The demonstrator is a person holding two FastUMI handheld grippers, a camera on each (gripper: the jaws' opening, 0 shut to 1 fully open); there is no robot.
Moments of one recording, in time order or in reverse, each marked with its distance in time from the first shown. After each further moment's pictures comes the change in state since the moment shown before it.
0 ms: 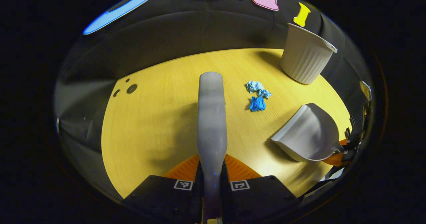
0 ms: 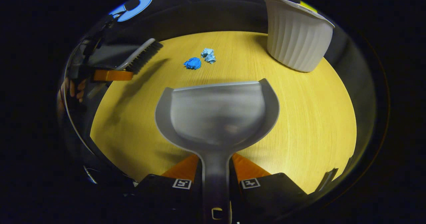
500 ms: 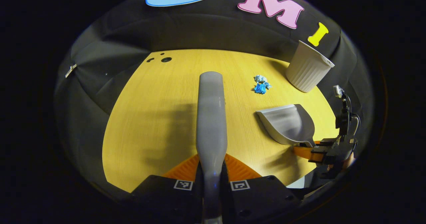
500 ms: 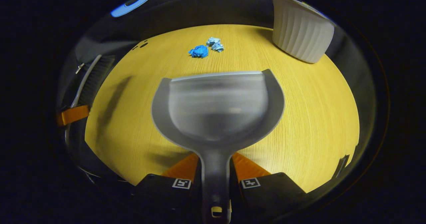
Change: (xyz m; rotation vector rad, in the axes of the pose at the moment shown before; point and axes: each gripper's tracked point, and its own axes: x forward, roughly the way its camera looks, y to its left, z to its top) left arm -0.111 -0.003 -0.121 -0.303 -0.030 0.028; right arm 0.026 0.045 -0.023 0.026 0.030 -0.048
